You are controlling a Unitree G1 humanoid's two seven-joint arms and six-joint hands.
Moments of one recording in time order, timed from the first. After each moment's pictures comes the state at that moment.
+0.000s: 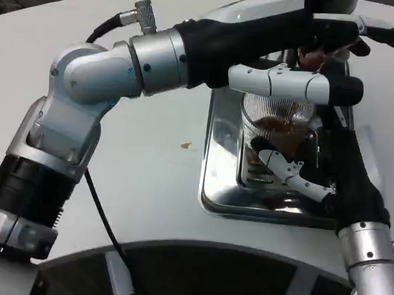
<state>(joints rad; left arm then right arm) -1.14 0.43 -0.22 0.39 0.01 -0.41 -0.83 -0.27 -0.09 0.04 -0.09 -0.34 -0.05 -0.13</state>
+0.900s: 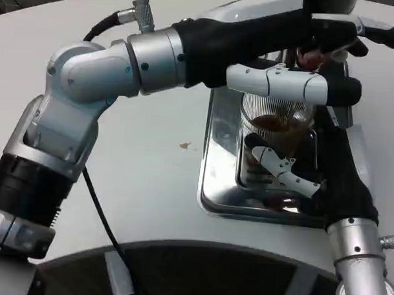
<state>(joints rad) -1.14 0.44 -0.22 0.38 0.01 -0.40 -0.84 -0.31 -0.05 0.05 -0.03 -0.34 -0.04 -0.17</state>
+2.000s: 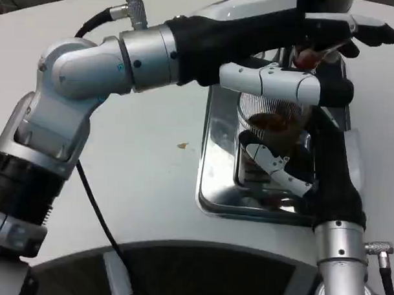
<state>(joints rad) -1.14 0.47 -0.22 0.36 0.01 -0.40 -0.84 -0.33 0.01 0.08 0.06 -0.35 -0.10 -0.31</state>
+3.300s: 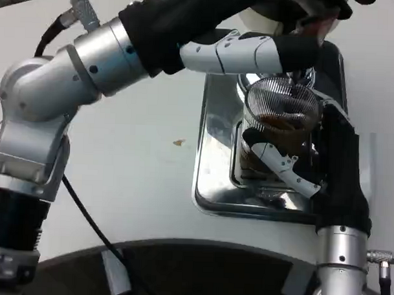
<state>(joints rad) -1.00 0.43 -0.05 0.22 -0.08 -0.47 -0.75 -0.31 0.03 0.08 0.08 -0.37 -0.19 -0.41</state>
